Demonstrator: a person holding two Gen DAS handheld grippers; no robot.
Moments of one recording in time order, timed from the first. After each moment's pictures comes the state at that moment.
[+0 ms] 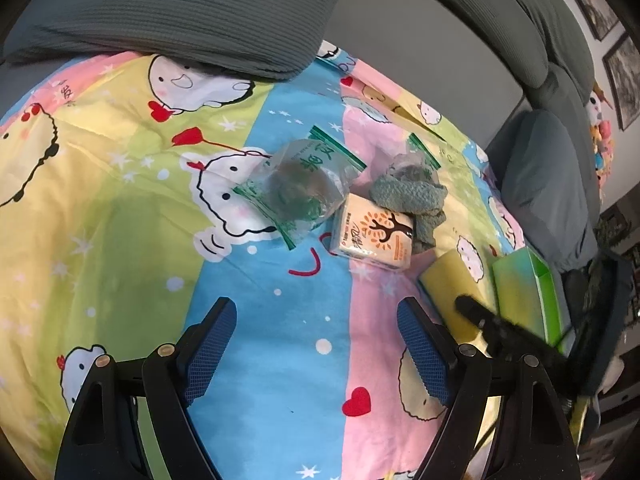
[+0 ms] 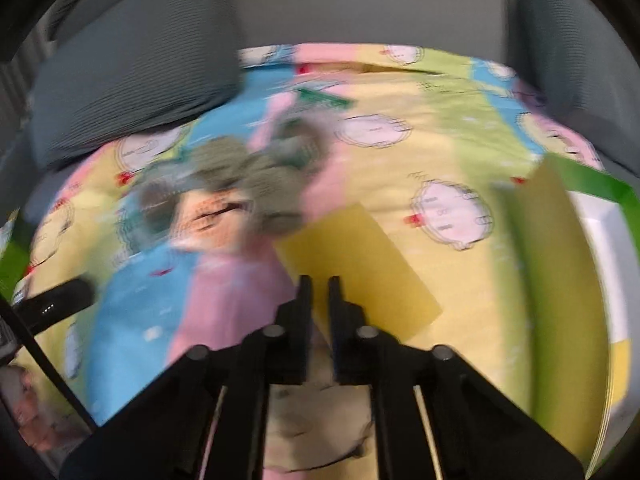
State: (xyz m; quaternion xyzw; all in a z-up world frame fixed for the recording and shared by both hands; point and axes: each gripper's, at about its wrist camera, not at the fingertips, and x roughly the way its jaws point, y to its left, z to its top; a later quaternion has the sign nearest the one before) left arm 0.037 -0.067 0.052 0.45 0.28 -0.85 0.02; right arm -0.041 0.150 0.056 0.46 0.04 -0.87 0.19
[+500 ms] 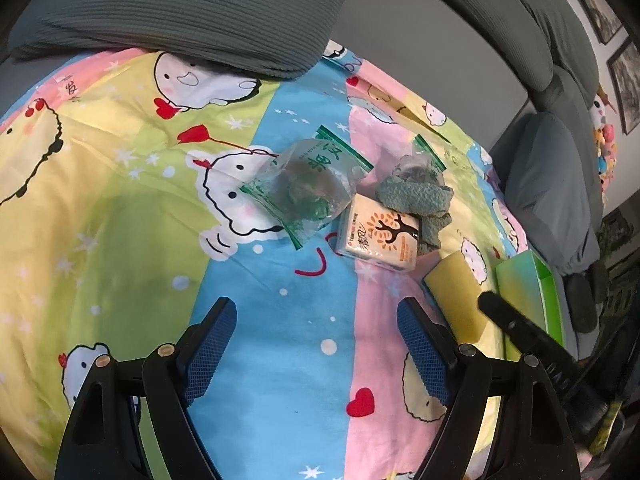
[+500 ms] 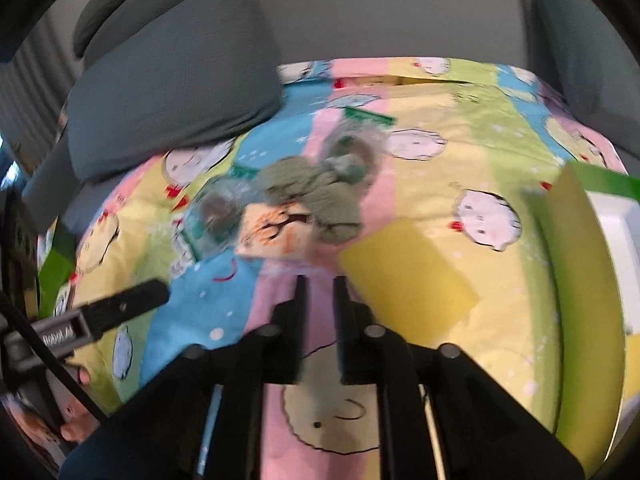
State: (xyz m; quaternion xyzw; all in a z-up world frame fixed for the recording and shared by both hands) left arm 0.036 -0.066 0.050 0.46 0.28 -0.84 0.02; right arm -0.028 0.154 0.076 0.44 -0.02 -0.87 0.22
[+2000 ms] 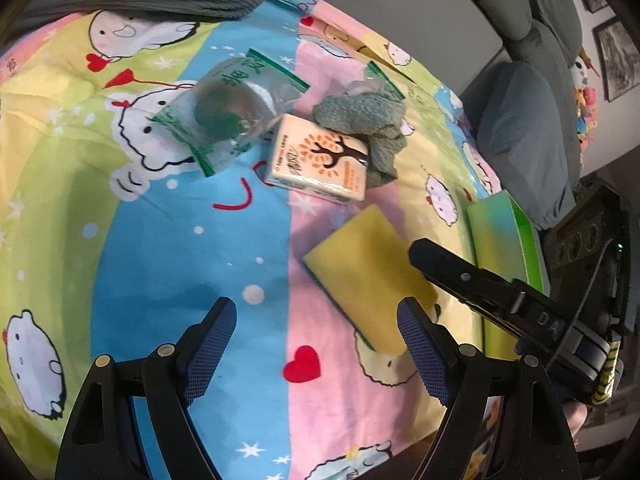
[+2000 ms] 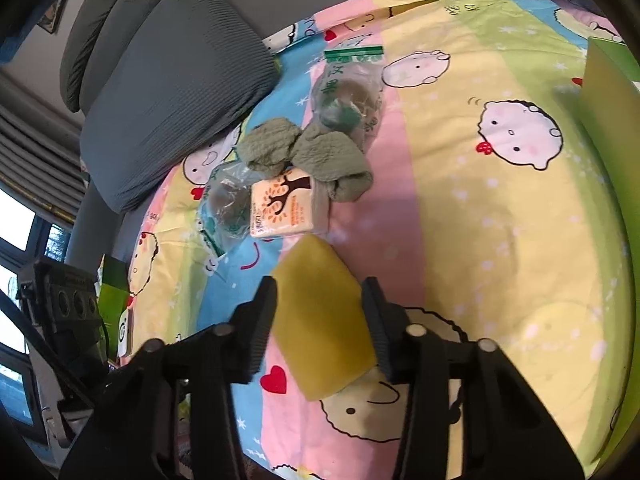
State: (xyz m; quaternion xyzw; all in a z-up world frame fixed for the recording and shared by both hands) left arm 0.027 -0.021 0.034 0.52 0.28 -0.81 -0.06; right arm -0.046 0.170 0.044 0.53 -0.15 -0.79 0.27
